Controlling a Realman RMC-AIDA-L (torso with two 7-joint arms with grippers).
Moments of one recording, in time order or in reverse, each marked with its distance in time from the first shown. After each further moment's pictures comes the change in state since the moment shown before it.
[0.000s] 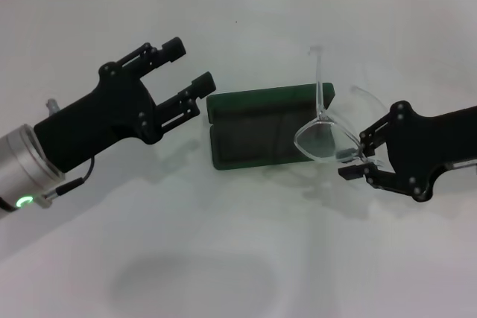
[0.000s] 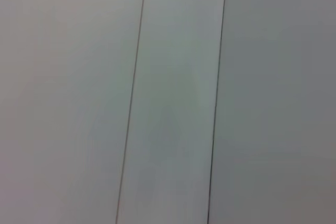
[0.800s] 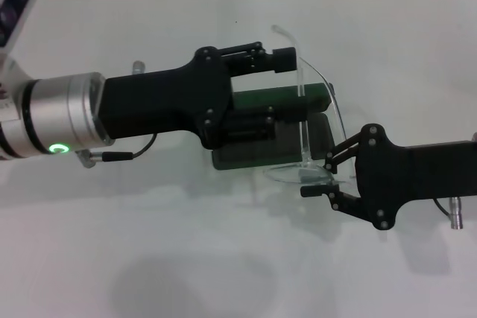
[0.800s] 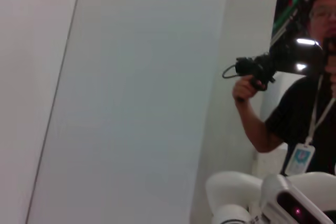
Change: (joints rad) left arm -0.281 0.045 0.004 -0.008 0.211 0.194 -0.311; right arm -0.021 0.006 -0.116 0.321 0.334 0.031 -0.730
